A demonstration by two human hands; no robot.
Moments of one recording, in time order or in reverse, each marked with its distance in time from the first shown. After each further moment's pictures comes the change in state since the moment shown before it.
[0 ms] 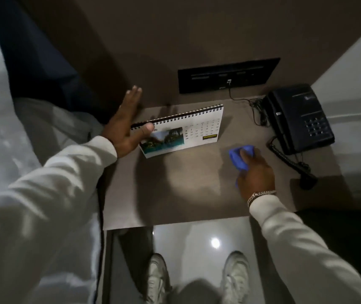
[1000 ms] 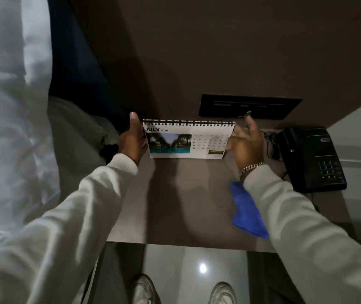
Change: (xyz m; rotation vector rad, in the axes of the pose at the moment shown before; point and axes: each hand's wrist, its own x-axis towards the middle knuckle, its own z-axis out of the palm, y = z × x) left_hand 0.013 0.012 0.018 -1.152 0.429 -0.745; right_hand 0.095 -0.108 -0.005 1.089 -0.070 0.154
